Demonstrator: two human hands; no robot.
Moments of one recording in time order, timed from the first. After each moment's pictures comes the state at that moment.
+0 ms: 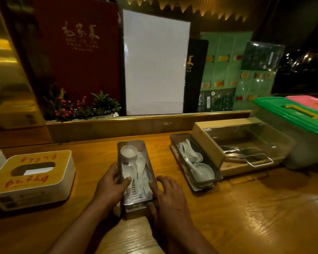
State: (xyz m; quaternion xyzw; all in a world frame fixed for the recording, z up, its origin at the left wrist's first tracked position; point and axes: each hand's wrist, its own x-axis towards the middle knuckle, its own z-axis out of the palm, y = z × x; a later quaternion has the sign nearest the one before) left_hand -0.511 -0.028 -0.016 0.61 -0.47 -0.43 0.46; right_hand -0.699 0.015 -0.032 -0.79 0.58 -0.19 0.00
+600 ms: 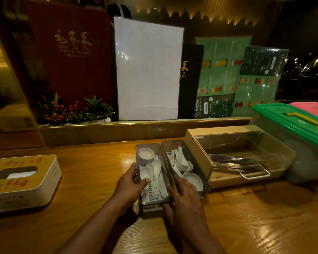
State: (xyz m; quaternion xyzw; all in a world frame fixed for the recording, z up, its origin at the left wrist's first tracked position) left_hand -0.613 -0.060 -0.012 0.59 -0.48 -0.46 0.46; right_hand -0.796 -0.007 -0.033 -0.76 0.62 -0.19 0.02
